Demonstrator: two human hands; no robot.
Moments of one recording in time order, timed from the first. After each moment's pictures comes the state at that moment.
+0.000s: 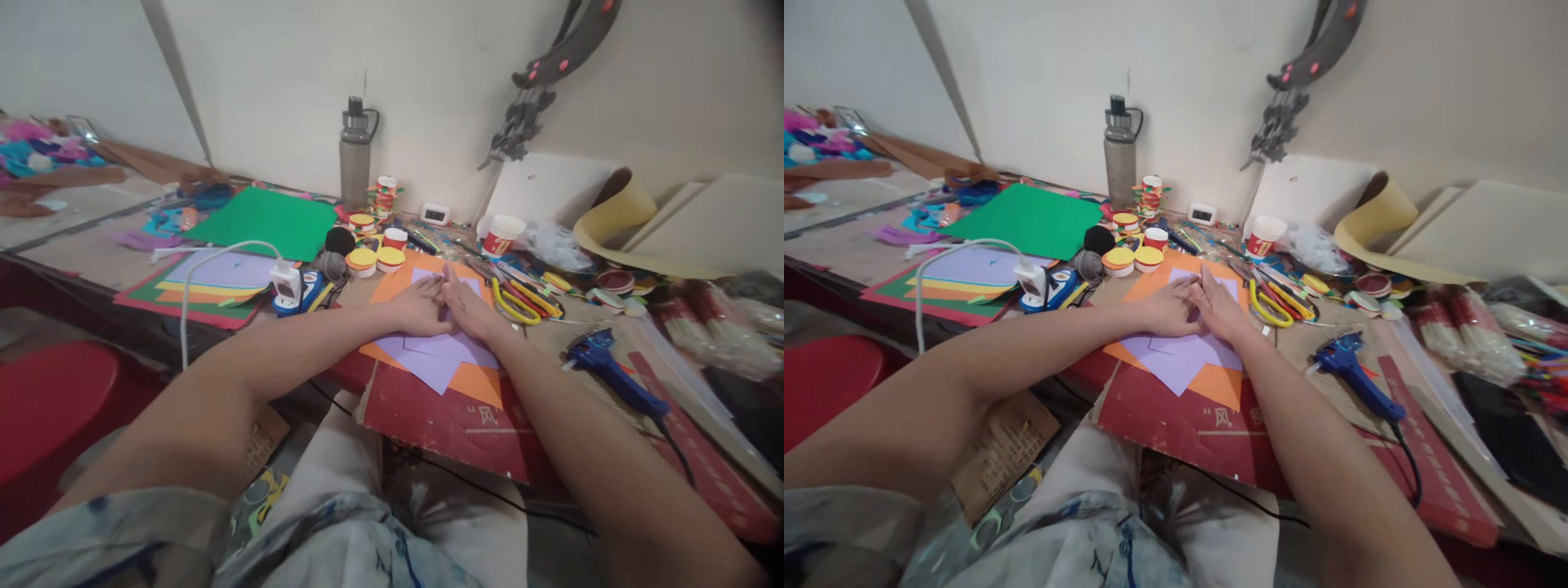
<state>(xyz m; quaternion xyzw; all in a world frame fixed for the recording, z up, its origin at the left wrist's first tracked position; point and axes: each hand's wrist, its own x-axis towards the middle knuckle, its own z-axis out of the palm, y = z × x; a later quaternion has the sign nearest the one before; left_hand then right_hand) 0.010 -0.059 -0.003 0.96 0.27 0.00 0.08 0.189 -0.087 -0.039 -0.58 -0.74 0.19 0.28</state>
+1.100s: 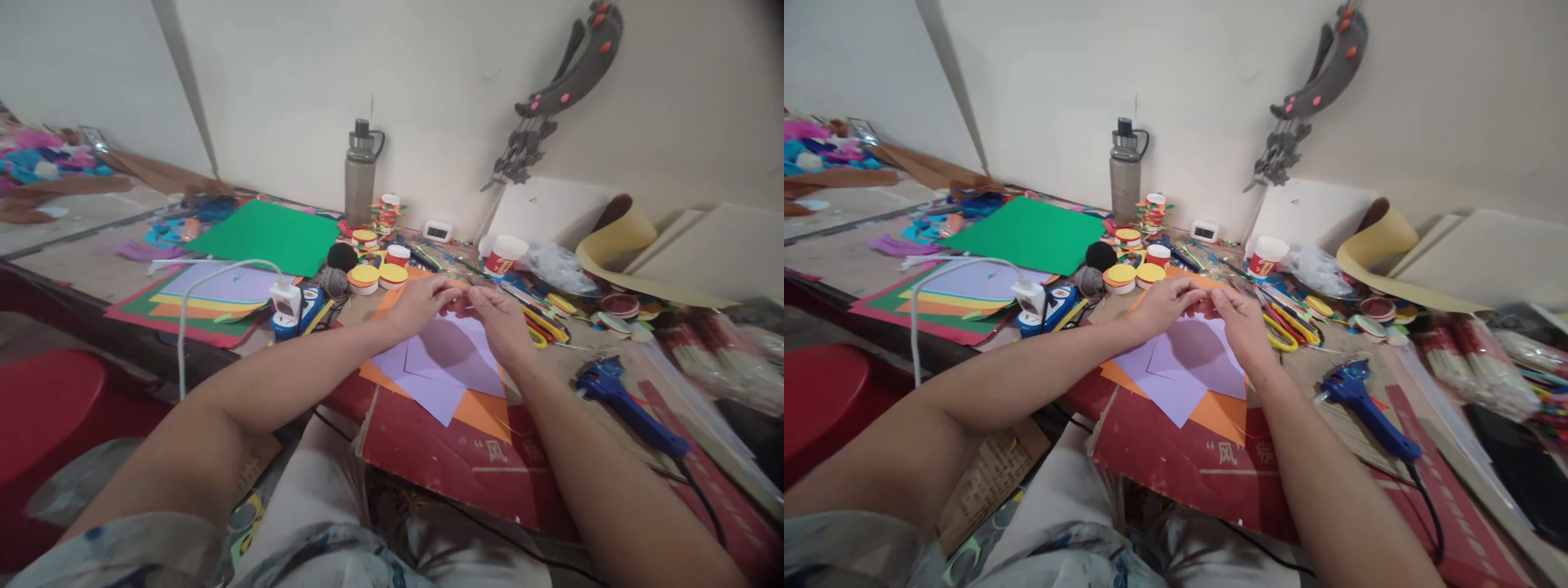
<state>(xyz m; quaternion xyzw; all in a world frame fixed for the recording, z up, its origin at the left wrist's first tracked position) -0.001 -0.054 0.021 0.76 0.25 0.40 0.45 0.168 -0.114 0.010 -0.48 -0.59 0.32 0.56</state>
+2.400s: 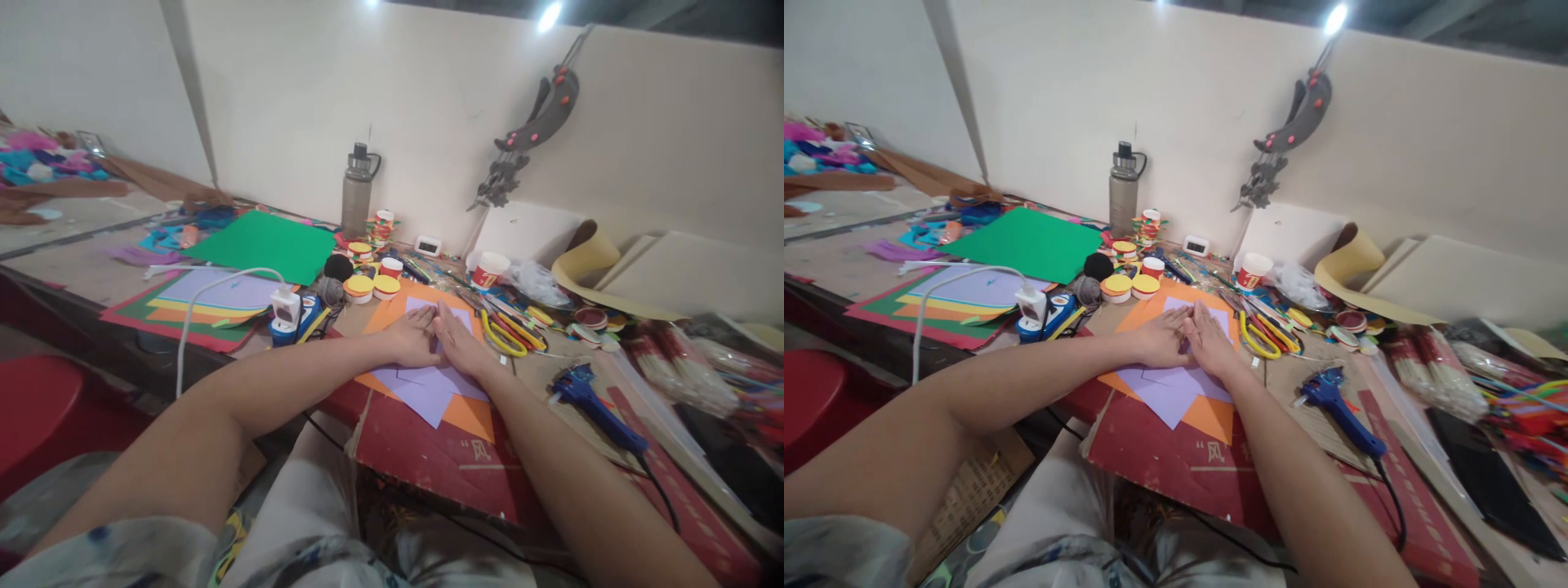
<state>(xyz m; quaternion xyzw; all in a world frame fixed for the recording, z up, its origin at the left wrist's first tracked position) 0.001 -0.068 0.003 0.95 0.30 -0.02 0.08 0.184 -0.096 -0.044 -0.61 -0.73 0.18 0.26</state>
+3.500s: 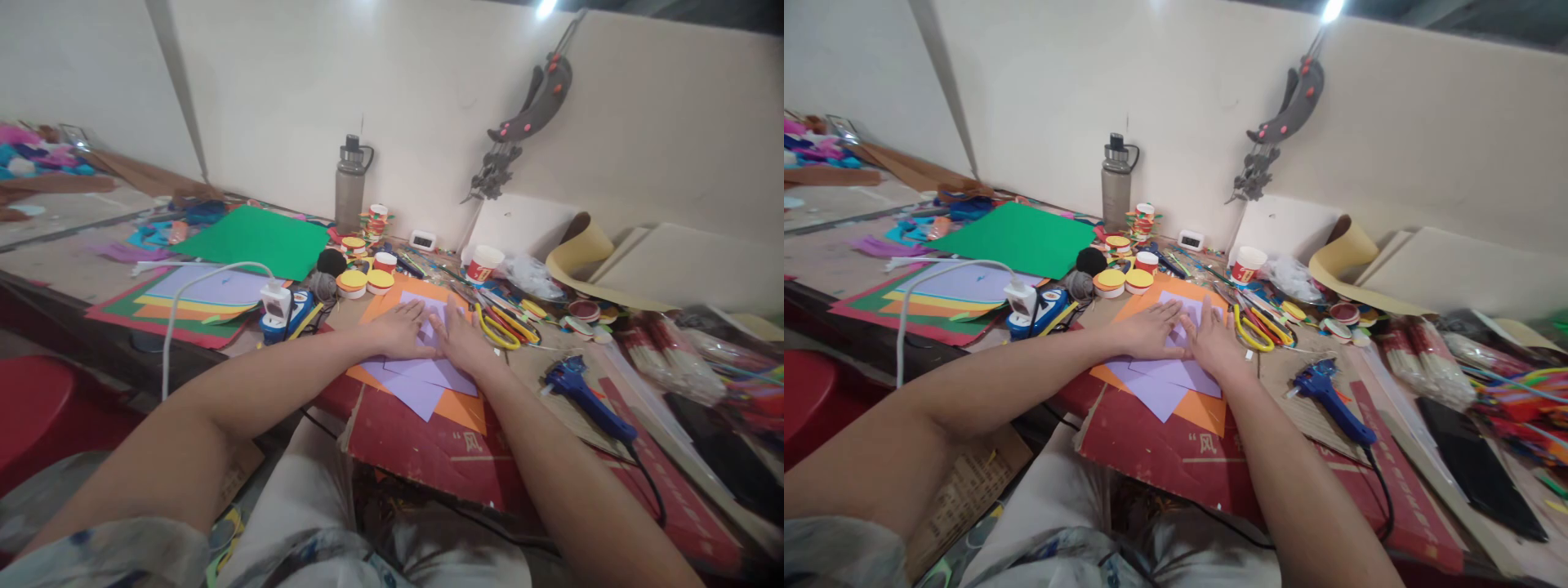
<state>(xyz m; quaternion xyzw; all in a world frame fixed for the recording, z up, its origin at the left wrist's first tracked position) -0.011 -0.073 0.020 0.94 0.32 -0.05 0.12 0.165 -0.119 -0.006 -0.72 -0.69 0.05 0.11</state>
